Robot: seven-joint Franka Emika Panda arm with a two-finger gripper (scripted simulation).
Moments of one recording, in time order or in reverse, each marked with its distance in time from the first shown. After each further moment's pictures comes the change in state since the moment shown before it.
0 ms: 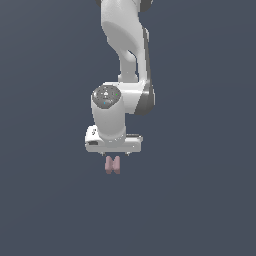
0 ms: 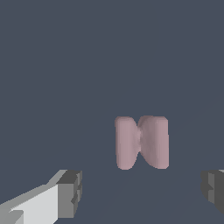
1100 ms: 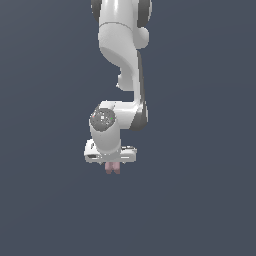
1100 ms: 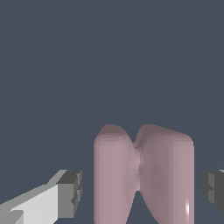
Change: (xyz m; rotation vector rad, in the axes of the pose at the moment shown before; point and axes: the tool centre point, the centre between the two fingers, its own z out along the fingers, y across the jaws) arm 0.008 0.017 0.065 -0.001 -0.019 -0.017
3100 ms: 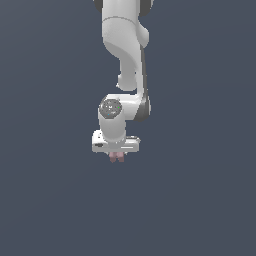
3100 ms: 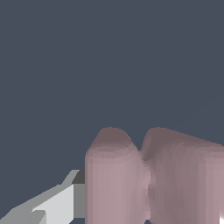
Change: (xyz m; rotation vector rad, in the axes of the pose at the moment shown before) arm -0.049 -0.017 0.007 0.000 -0.001 -0.001
